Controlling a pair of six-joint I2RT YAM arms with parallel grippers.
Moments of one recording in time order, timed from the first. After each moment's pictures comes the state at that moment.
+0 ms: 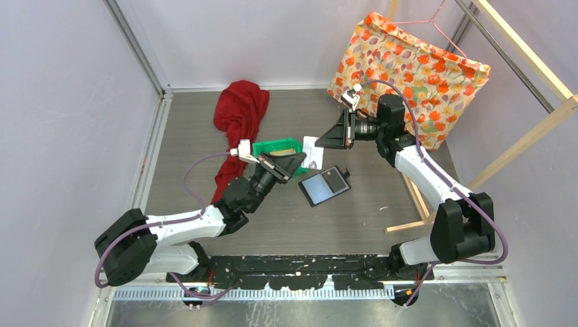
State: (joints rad) left arm -0.96 1.21 0.49 0.97 -0.32 -1.13; right arm 0.25 1.41 1.04 0.13 -1.20 0.91
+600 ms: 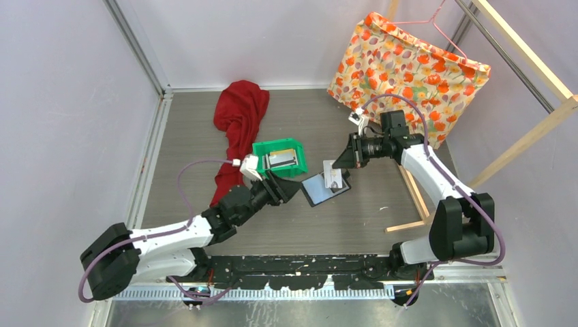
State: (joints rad) left arm -0.96 1.03 0.39 0.62 -0.21 -0.97; right arm 0.15 1.41 1.05 -0.53 -1.01 0.02
